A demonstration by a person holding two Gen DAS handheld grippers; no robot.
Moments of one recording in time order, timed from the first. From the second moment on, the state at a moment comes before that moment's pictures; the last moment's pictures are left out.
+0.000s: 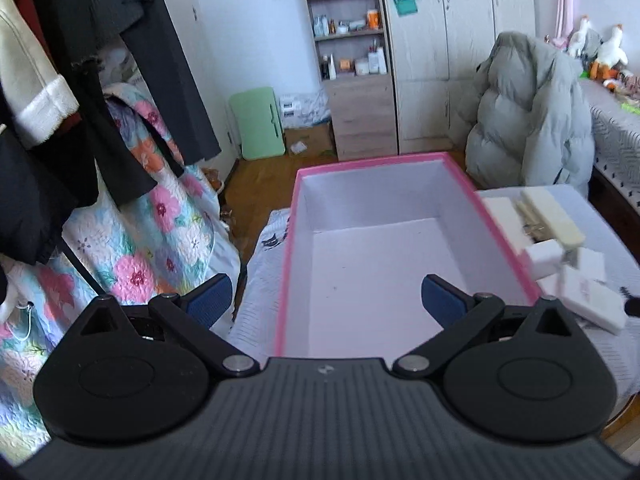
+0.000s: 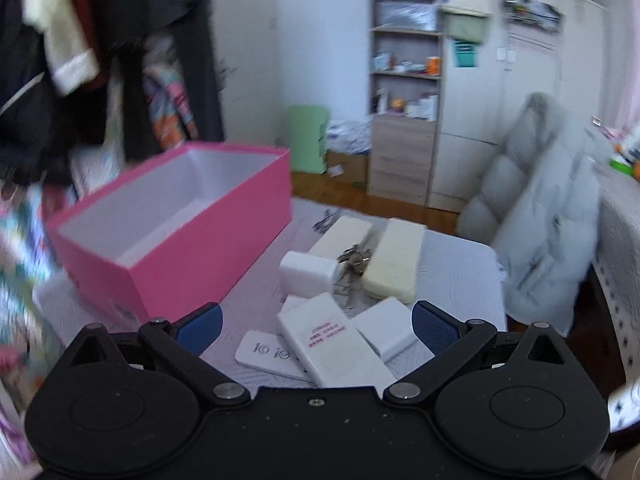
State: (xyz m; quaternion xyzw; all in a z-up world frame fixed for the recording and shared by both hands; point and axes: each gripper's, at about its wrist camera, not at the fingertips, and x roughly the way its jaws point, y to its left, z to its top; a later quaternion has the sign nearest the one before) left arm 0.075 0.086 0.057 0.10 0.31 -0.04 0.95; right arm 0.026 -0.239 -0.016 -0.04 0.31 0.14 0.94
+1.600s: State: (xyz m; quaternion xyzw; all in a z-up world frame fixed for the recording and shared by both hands) left arm 0.192 0.108 -0.024 0.09 0.40 -0.02 0.91; right arm 0.083 -0.223 -0.004 -0.14 0.34 0.20 0.91
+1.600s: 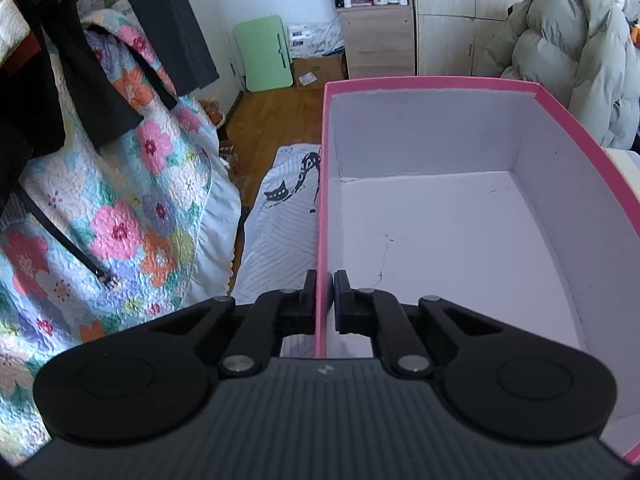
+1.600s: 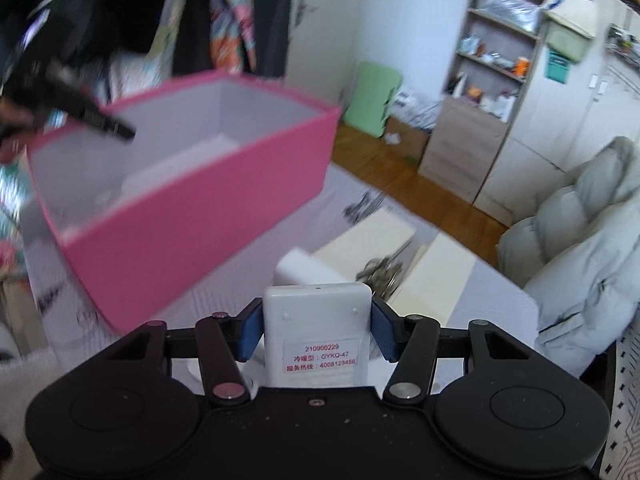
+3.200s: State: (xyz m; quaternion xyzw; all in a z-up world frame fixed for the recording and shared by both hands) left arm 0.174 0.126 -0.021 -0.01 0.34 -0.02 0.94; right arm 0.275 -0.060 -0.020 0.07 0.39 0.30 0.87
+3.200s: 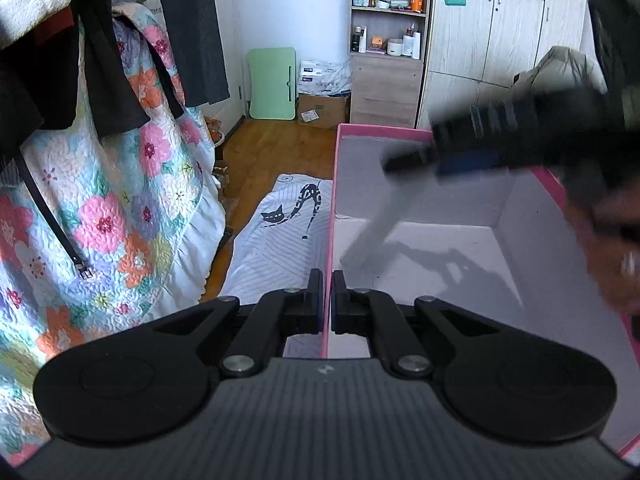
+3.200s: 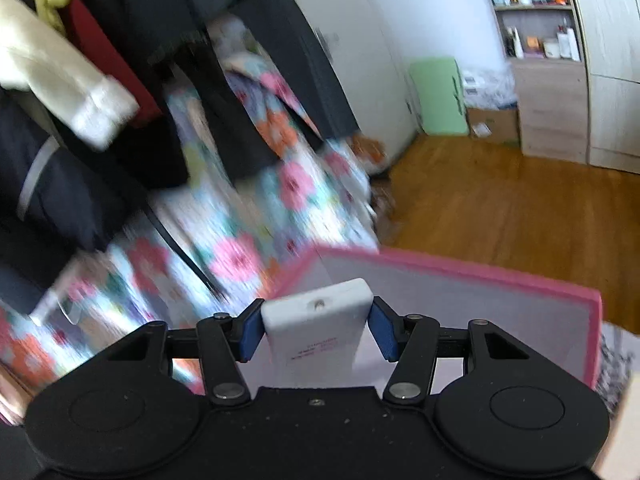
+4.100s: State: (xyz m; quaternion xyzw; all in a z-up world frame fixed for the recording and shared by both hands) left arm 0.173 0.125 -0.022 -0.01 0.34 -0.02 0.94; right arm 0.247 -0.050 -0.040 0.16 0.59 0.28 0.74
